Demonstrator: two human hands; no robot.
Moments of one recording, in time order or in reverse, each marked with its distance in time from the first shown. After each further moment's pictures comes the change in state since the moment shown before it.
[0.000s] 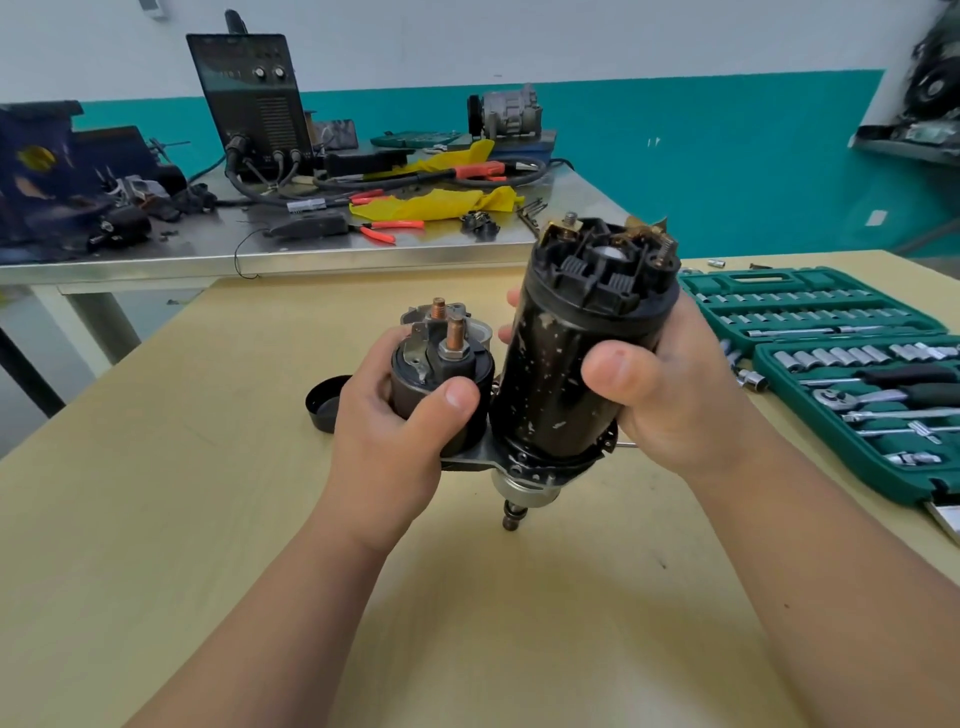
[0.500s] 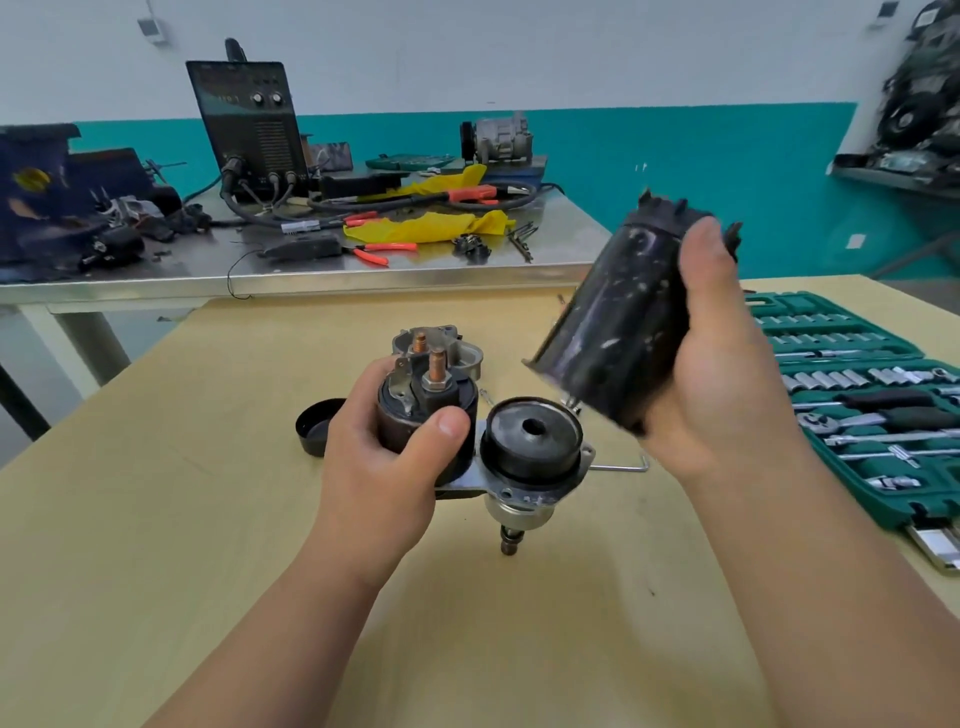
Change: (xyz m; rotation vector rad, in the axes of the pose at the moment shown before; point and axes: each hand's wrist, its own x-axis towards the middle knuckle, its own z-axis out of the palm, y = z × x) left_hand -0.002 -0.002 0.001 0.065 0.063 0.046; right_hand 0.007 -0.015 -0.008 0.462 0.407 0.130
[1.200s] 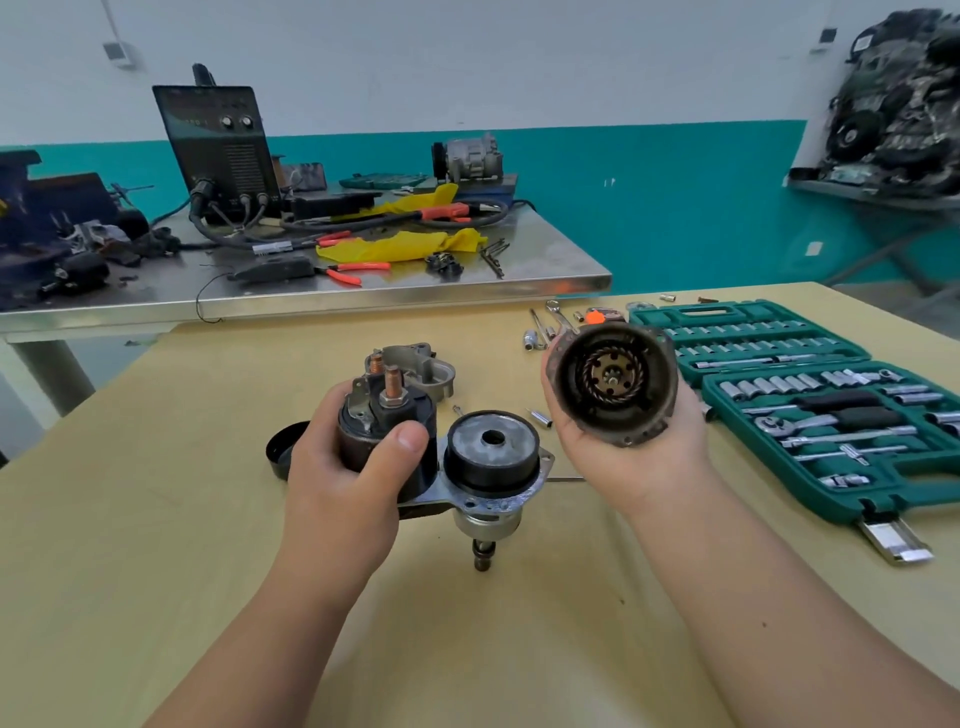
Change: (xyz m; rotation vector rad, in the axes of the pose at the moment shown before) left_hand 0.001 0.003 0.002 0.050 0.050 -0.045; right_hand 0.002 0.020 -0.021 0.818 0.313 0.293
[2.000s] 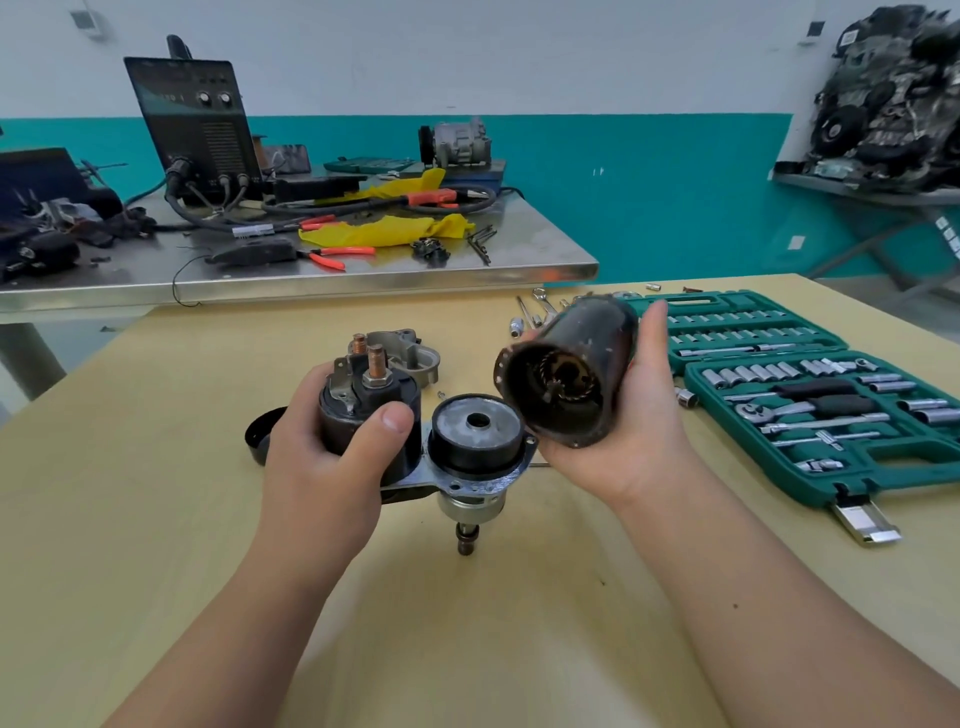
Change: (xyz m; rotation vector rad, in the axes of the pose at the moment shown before) left_hand 0.000 0.000 0.000 0.038 -0.001 -0.010; right_hand 0.009 -0.002 -0.008 -0.337 -0.017 0.071
